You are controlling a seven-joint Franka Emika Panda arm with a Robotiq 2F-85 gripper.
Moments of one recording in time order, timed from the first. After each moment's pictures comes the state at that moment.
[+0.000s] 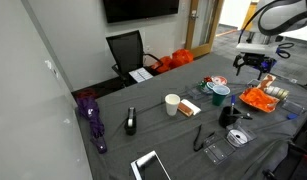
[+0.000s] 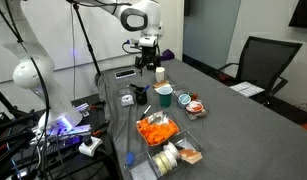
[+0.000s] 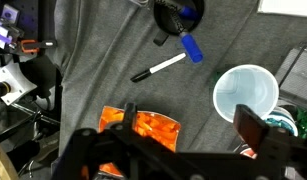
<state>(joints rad) -0.02 0.02 -0.18 -2.17 0.00 2.05 1.17</state>
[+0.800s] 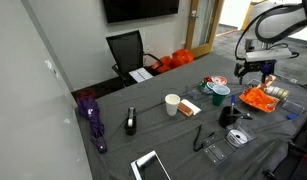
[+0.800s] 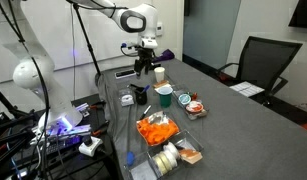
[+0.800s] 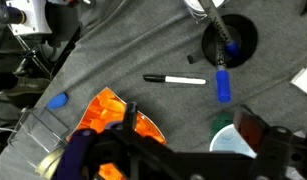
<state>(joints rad) -0.02 0.02 -0.13 -2.21 -0.09 1.99 0.74</state>
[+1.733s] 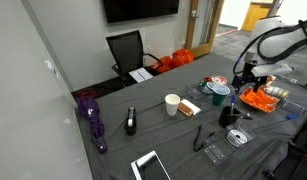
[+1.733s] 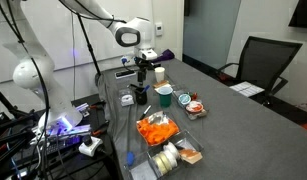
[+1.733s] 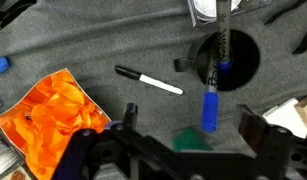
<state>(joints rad) -0.02 0.02 -0.12 -2.38 -0.03 2.28 0.41</state>
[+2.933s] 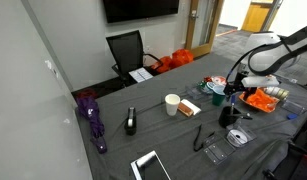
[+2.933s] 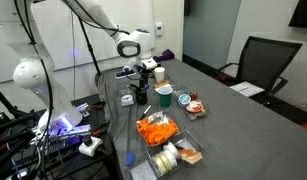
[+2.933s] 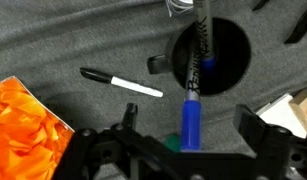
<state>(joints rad) -0.01 0.13 -0.09 -2.41 0.07 2.49 0.42</state>
